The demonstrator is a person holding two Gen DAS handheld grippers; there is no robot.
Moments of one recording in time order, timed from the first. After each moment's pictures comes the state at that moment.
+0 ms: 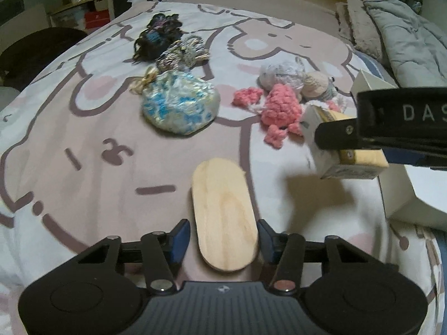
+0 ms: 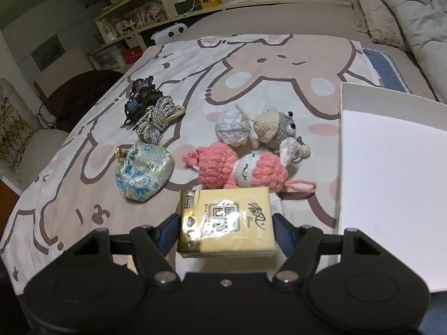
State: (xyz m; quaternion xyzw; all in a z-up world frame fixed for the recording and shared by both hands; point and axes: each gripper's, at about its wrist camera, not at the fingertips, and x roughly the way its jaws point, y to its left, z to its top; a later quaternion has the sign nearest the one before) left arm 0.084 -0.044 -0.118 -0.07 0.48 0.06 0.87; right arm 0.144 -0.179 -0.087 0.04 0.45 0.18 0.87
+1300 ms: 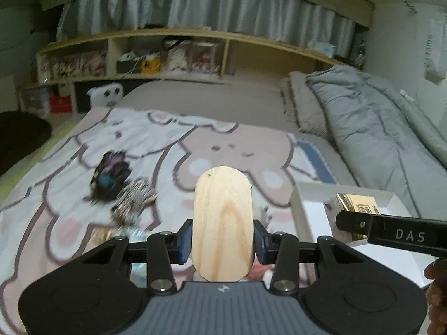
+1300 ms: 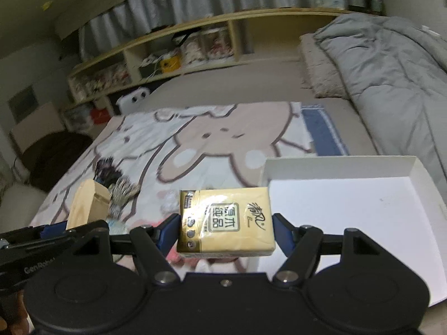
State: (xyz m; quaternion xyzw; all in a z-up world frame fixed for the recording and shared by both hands) left arm 0.130 -0.073 -0.009 -0.05 0.31 -0.02 0.95; right arm 0.146 -0.258 -0.021 0.07 0.33 0.09 0.94
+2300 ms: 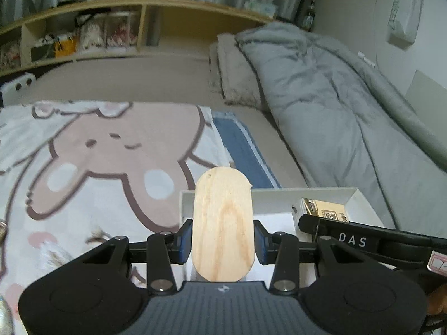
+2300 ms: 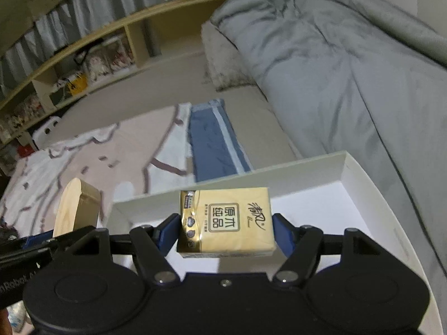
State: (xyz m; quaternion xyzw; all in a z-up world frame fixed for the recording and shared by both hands) left arm 0.273 -0.215 -0.065 -0.05 0.36 -0.15 0.92; right arm 0.255 -0.391 -0.088 0.11 0.36 -0.05 0.92
